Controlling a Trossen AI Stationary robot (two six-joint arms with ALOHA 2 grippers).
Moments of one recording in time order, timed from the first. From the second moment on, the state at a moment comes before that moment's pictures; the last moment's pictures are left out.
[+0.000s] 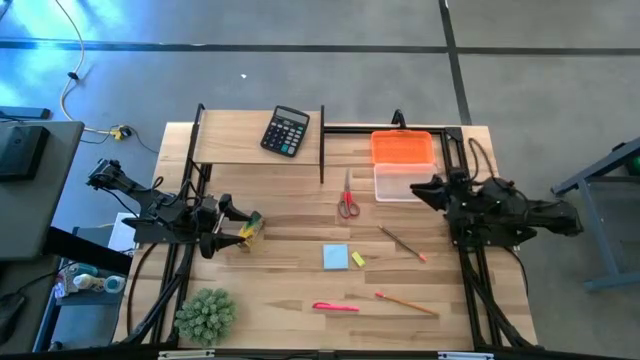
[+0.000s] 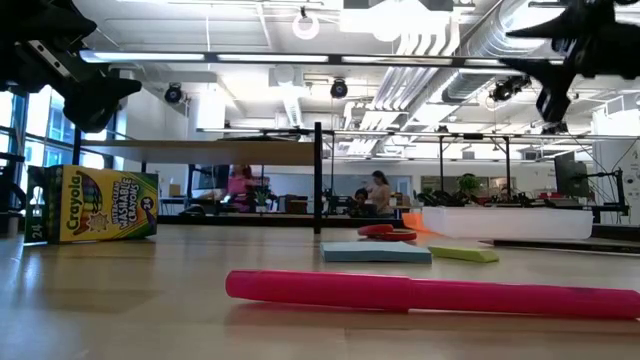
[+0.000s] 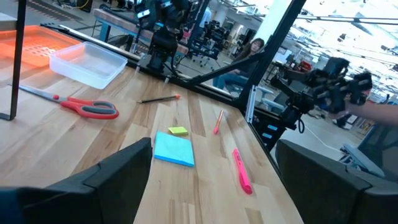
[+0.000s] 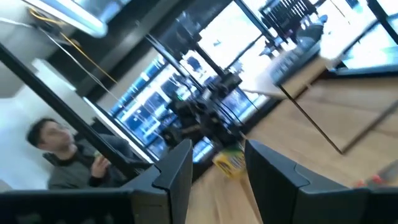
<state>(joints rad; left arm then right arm) -0.39 0.10 0.03 0.01 -0.38 -0.43 -0.05 0.01 0.15 0.03 0.11 0.73</state>
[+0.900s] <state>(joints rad) -0.39 0.10 0.03 0.01 -0.38 -0.60 -0.05 0.45 0.80 -0.85 0.05 0.69</state>
